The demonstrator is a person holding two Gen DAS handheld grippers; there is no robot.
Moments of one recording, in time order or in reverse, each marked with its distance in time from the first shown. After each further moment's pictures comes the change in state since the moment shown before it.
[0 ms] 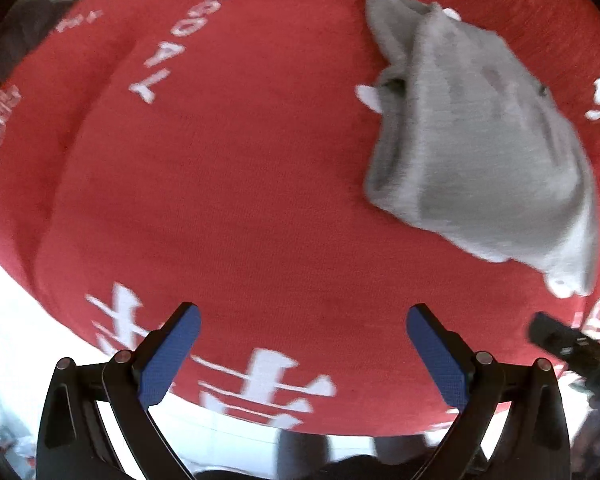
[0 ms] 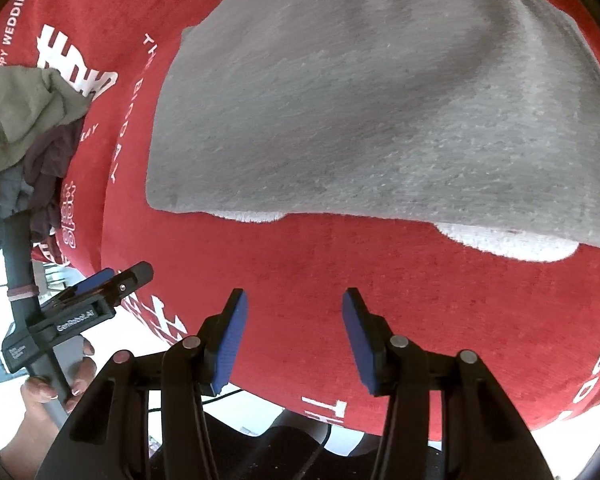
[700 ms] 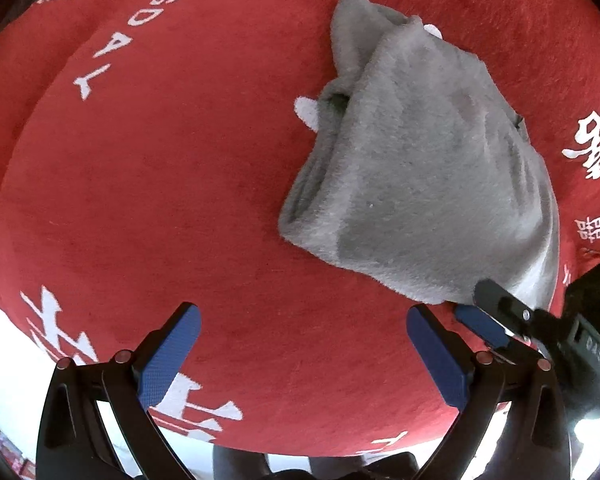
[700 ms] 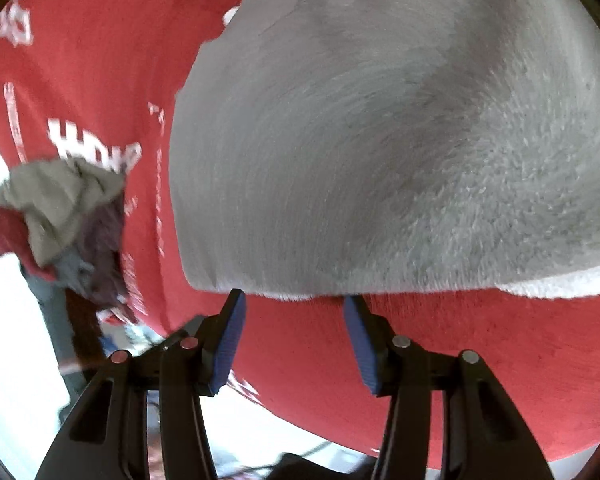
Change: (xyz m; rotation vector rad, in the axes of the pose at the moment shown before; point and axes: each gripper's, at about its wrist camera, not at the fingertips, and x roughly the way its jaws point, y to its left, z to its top) left arm 0.011 -0.027 0.021 -0.097 -0.003 -0.157; right arm 0.026 -0.038 0.036 0.292 -0.078 0.346
